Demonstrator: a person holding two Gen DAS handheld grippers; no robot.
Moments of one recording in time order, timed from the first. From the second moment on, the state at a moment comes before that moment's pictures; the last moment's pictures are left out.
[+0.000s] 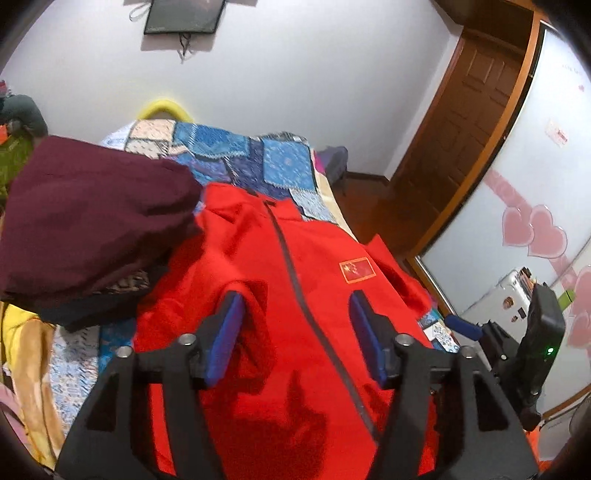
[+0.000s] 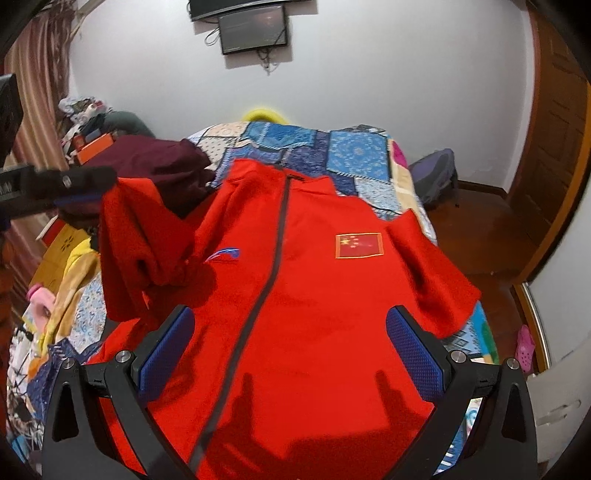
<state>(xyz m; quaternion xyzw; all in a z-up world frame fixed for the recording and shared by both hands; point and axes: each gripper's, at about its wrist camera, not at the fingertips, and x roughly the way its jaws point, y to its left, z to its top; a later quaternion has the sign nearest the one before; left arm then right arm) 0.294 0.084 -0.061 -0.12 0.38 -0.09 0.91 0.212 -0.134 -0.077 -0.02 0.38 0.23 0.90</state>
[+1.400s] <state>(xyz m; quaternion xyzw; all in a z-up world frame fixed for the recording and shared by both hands) 0.225 0.230 -0.179 -0.08 0.43 0.11 0.89 0.263 0.061 -0.174 0.00 0.57 0.29 0.77</state>
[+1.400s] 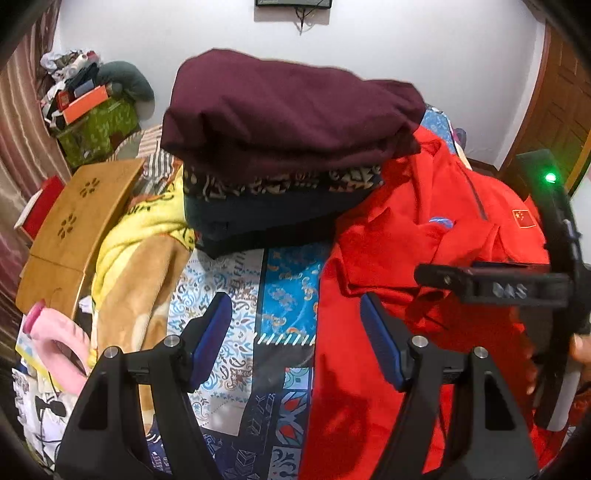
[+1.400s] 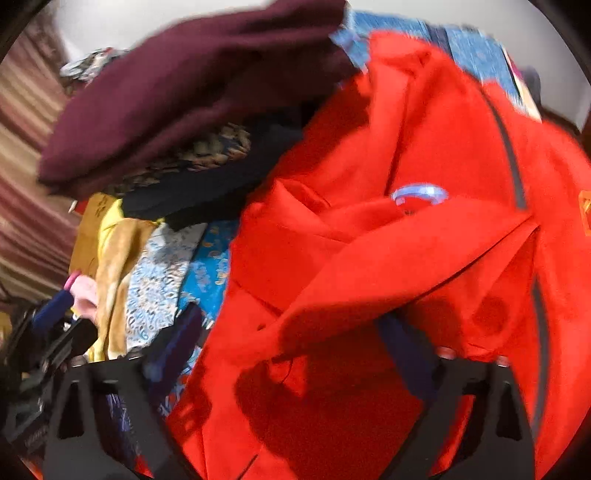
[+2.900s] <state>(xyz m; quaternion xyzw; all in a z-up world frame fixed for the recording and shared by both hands) 0.283 0.181 -0.237 -0.08 0.51 0.07 0.86 0.271 -0.004 -0.166 0.05 0.61 0.35 0.71</state>
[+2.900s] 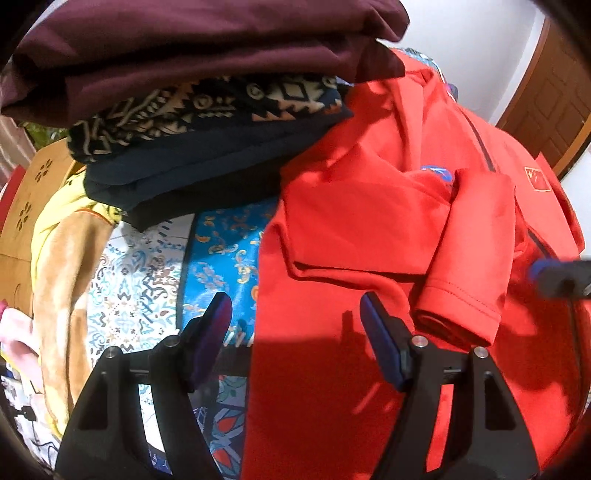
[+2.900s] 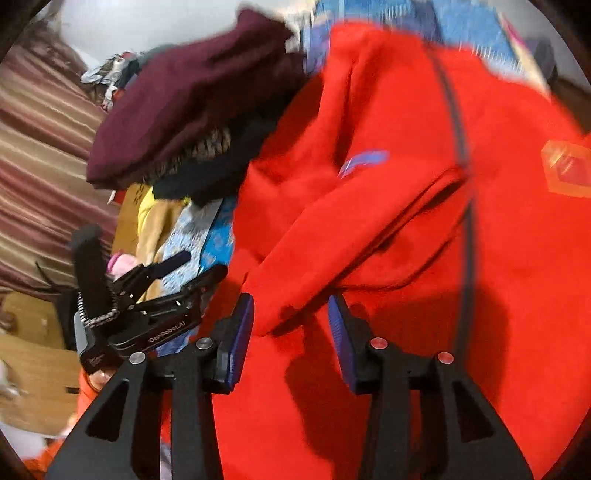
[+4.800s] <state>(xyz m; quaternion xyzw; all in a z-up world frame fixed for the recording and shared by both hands) 0.304 0.222 -0.253 -0.10 0.42 0.27 0.86 0.367 -0.199 -0.084 -0.07 0.47 0.09 0.87</state>
